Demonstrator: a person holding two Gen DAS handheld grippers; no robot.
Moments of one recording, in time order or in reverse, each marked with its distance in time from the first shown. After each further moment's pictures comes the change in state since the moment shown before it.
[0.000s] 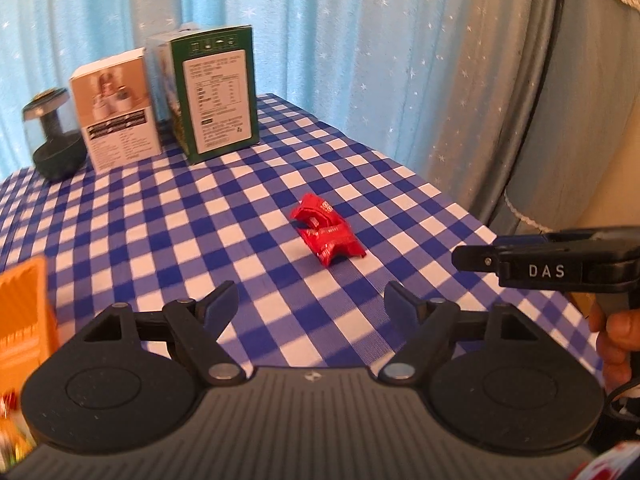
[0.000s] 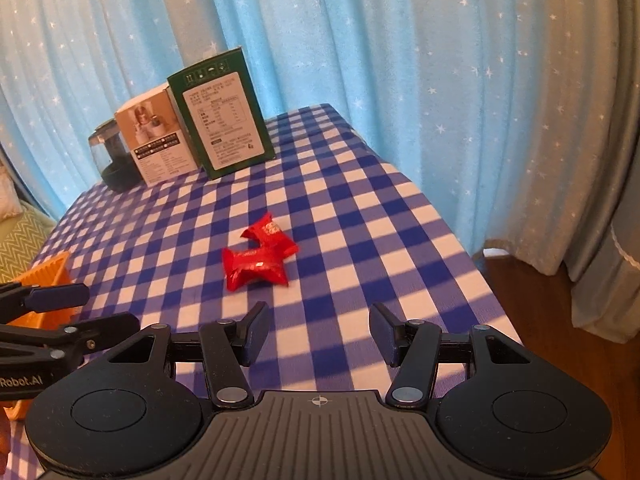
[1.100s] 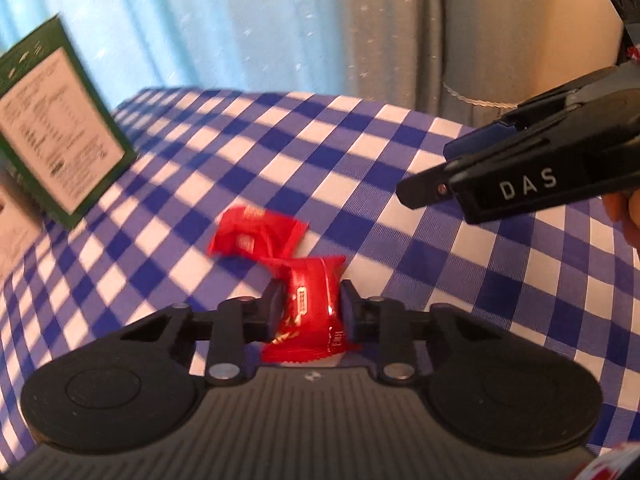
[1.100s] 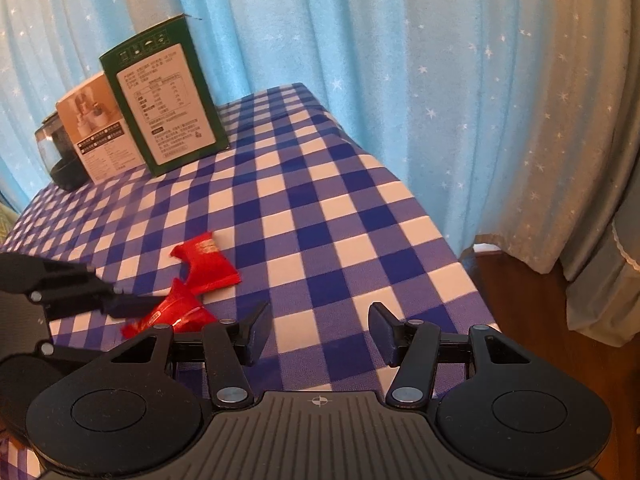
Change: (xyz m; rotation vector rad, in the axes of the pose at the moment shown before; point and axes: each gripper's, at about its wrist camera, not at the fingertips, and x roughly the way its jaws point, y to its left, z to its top) left arm 0.144 -0.027 0.021 0.413 0.140 -0.139; right arm 0.092 -0.028 0.031 -0.002 0.052 -0.051
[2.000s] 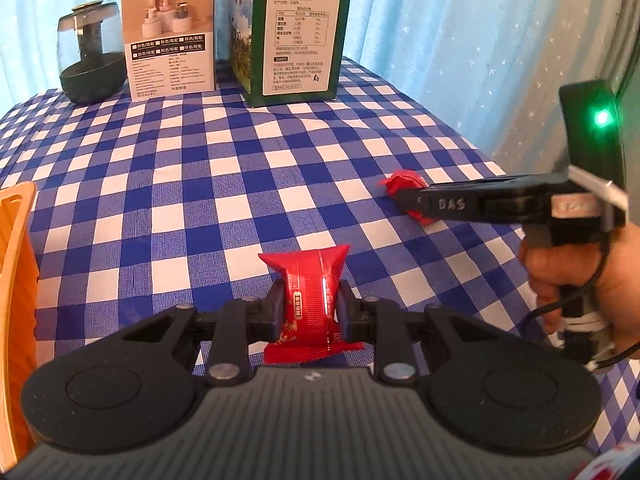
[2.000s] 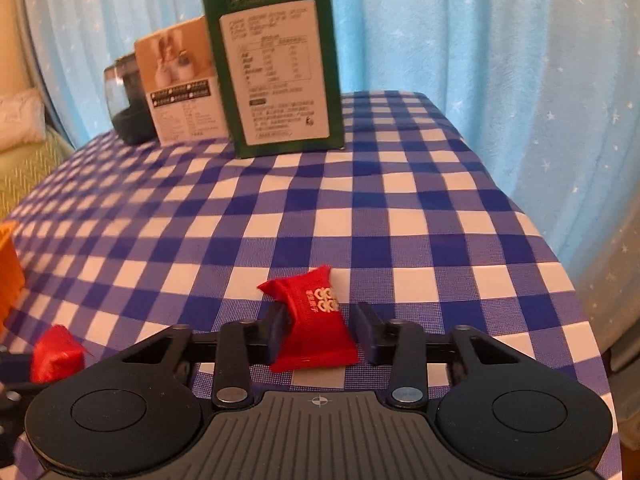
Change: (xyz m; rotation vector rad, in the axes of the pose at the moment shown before) left arm -0.071 0.046 -0.076 -0.638 -0.073 0.192; right arm 0.085 0.068 0.023 -0.275 -0.014 0.161
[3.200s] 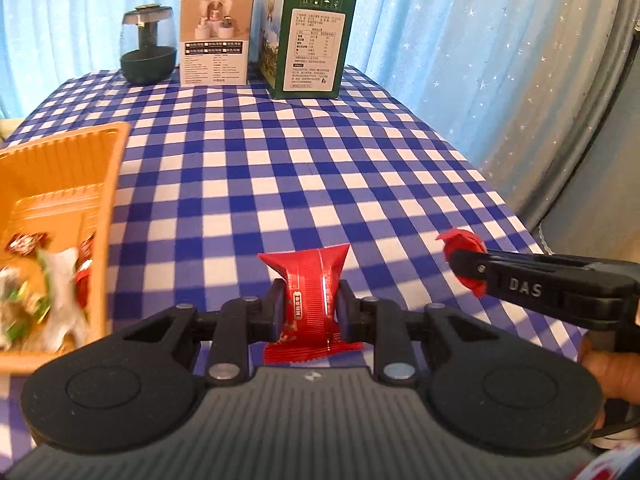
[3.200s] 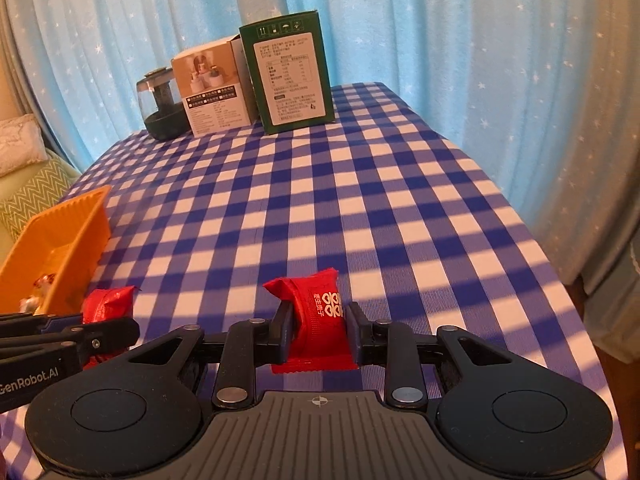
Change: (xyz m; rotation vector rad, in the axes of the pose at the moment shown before) left arm -0.131 -0.020 -0.072 -0.075 -0.022 0.033; right arm -0.185 0.070 -0.094 0.157 0.006 -0.070
